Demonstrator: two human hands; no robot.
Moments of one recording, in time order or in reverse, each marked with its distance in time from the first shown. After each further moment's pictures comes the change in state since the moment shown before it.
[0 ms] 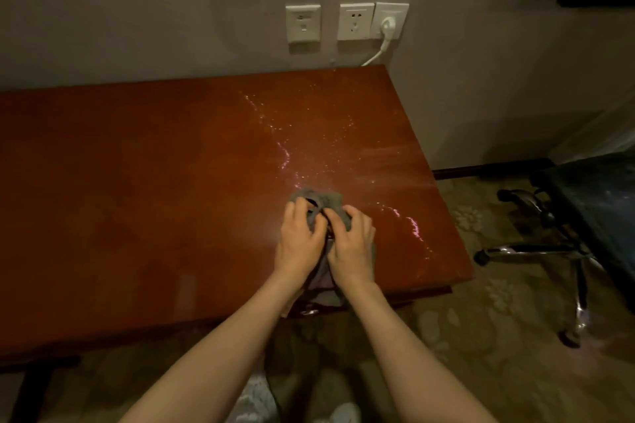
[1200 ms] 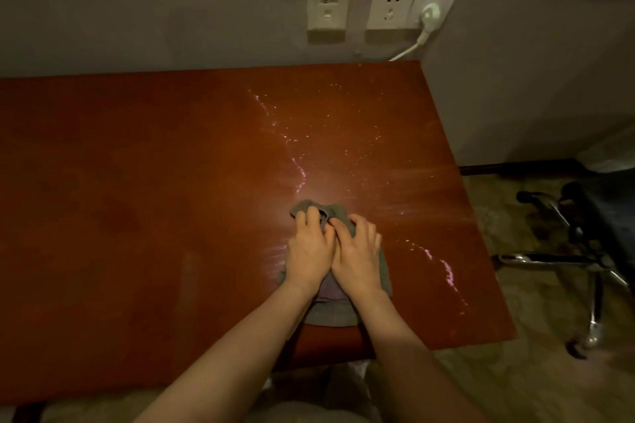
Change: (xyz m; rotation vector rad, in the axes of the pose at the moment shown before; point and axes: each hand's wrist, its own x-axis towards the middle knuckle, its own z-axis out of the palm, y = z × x) left_hand 0.083 -0.037 0.022 0.211 -0.078 -0.105; right_hand 0.058 0.017 0.071 -0.080 -0.083 0.005
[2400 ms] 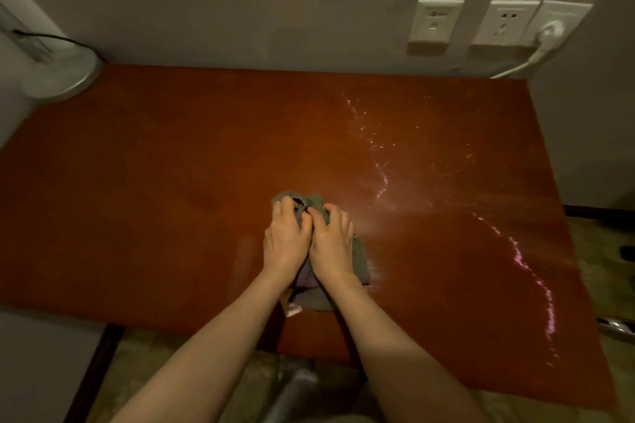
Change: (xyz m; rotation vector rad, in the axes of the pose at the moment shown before) left_hand -0.004 -0.092 -0.096 0.060 0.242 -0.215; right_hand 0.012 -0.131 0.056 0.200 -0.100 -0.164
